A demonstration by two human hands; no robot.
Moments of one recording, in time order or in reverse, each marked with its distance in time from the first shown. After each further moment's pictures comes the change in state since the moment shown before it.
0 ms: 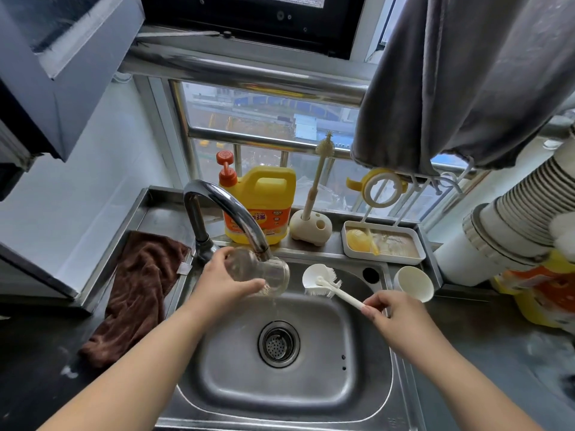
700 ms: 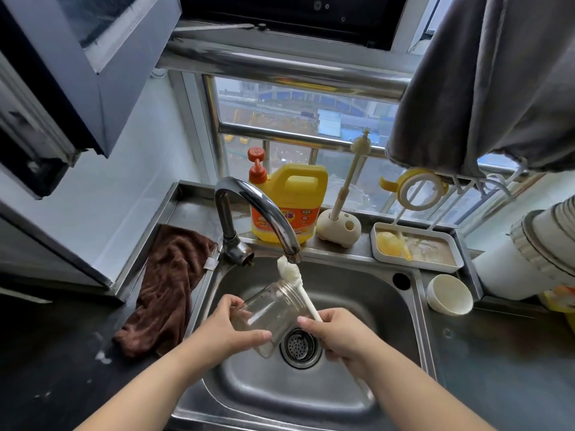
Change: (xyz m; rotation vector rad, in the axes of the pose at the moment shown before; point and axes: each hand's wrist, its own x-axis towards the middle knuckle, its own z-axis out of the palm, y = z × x) left_hand -0.043 -0.054 -0.020 -0.182 -0.260 -0.283; right_hand 0.014 -0.068 0.098 0.700 -0.552 0.257
